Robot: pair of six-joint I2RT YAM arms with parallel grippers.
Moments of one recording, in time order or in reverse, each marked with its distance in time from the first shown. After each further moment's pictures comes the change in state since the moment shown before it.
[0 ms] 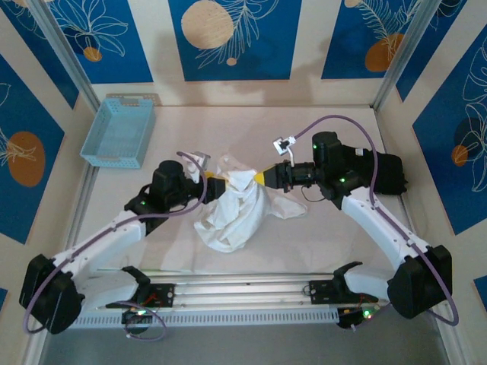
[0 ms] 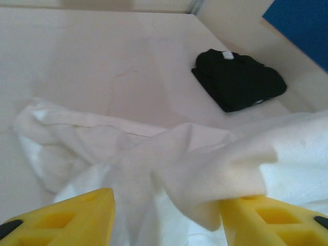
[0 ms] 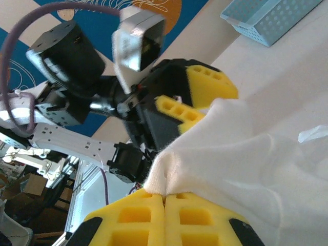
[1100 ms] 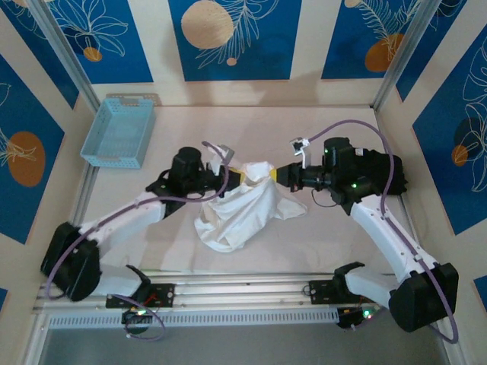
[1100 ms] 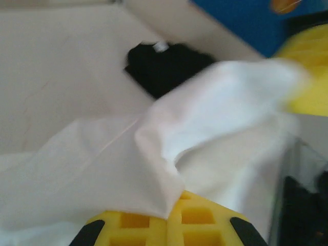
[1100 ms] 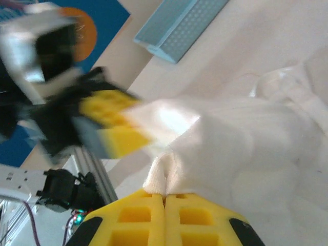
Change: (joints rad) left arm 0.023 0.229 0.127 0.189 0.396 -0.025; right arm -0.100 -0.101 -0.028 -0.170 0.277 -0.092
